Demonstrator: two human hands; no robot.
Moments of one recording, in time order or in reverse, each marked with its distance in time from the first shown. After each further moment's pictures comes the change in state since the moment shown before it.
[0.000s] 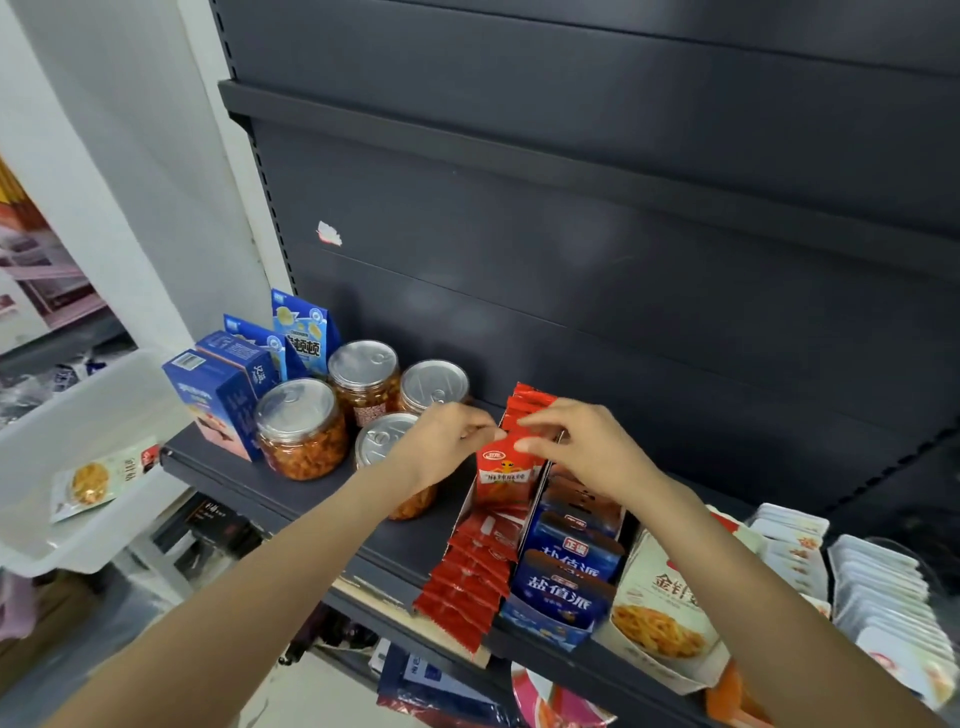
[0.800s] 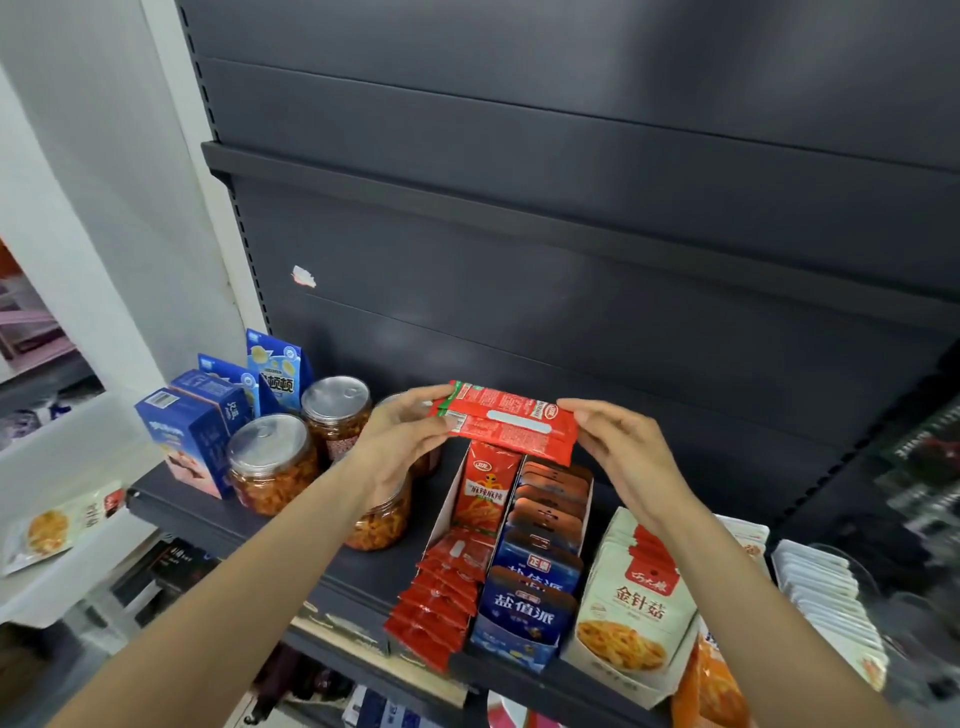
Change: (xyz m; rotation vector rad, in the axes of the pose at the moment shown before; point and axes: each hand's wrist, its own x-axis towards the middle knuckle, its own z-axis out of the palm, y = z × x) left_hand -0.007 0.041 -0.023 -1.035 0.209 -0.359; right_hand -0.049 0.011 -0.042 0.934 0.337 0.202
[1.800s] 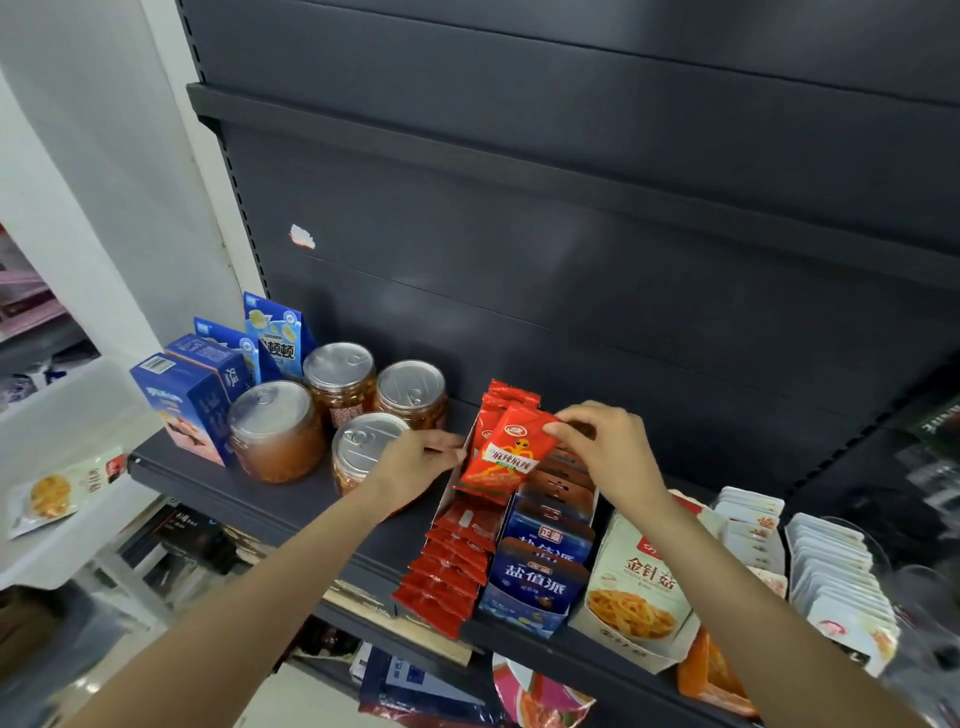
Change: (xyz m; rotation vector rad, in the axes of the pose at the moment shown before) left_hand 0.005 -0.061 -0.017 0.772 -0.071 -0.032; right_hand 0.009 0.037 0.019 -0.737 0.029 -0.241
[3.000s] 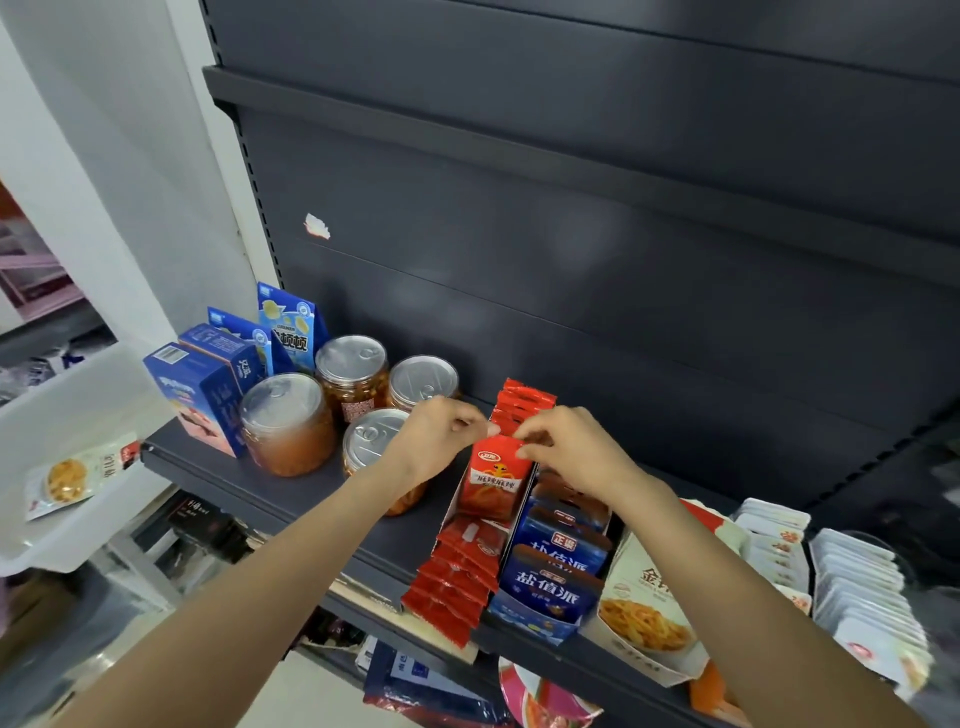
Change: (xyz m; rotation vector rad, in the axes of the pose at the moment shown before) left_hand 0.017 0.015 -0.010 0.085 0.030 0.299; right_hand 0.027 -0.015 0.029 -0.222 -0.439 -0.014
